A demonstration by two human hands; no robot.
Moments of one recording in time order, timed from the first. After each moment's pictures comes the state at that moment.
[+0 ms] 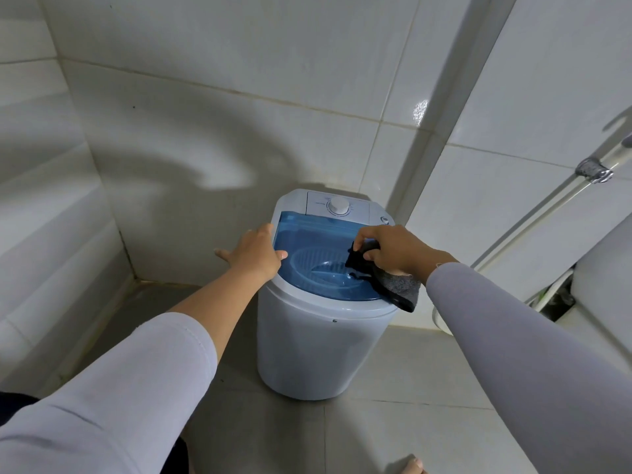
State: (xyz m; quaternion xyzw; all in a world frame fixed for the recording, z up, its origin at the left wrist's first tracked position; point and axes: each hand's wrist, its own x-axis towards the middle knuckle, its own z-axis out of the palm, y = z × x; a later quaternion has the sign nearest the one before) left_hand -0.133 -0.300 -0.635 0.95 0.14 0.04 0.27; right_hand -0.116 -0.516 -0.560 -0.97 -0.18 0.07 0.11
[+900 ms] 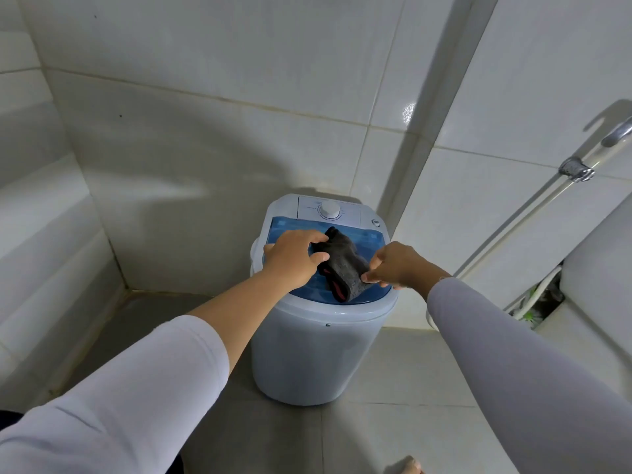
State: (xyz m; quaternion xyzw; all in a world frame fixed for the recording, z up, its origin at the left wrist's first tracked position) left_hand -0.135 -0.349 -0.614 0.95 -0.04 0.08 0.31; right_hand -0.125 -0.531 -0.571 -0.98 -0.03 0.14 0.14
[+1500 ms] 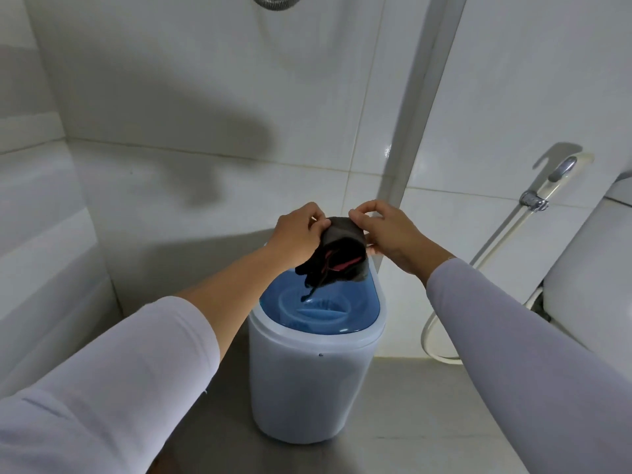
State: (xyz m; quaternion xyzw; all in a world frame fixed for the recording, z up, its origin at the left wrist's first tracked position) left_hand -0.138 -0.353 -0.512 0.90 -0.07 0.13 0.42; right_hand -0.143 -0.514 -0.478 -0.83 -0.09 0.00 0.56
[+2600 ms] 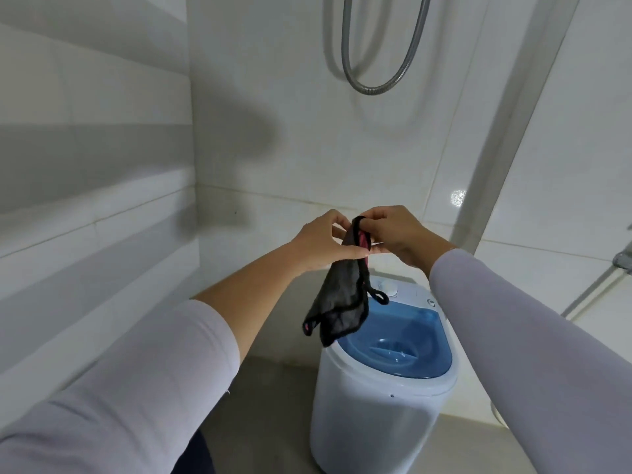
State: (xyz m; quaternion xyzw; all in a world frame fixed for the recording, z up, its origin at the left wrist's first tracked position) left_hand -0.193 -0.254 -0.443 0.87 -0.07 0.10 0.49; right_hand -0.153 -0.397 -0.410 -0.82 -0.18 0.04 0.54
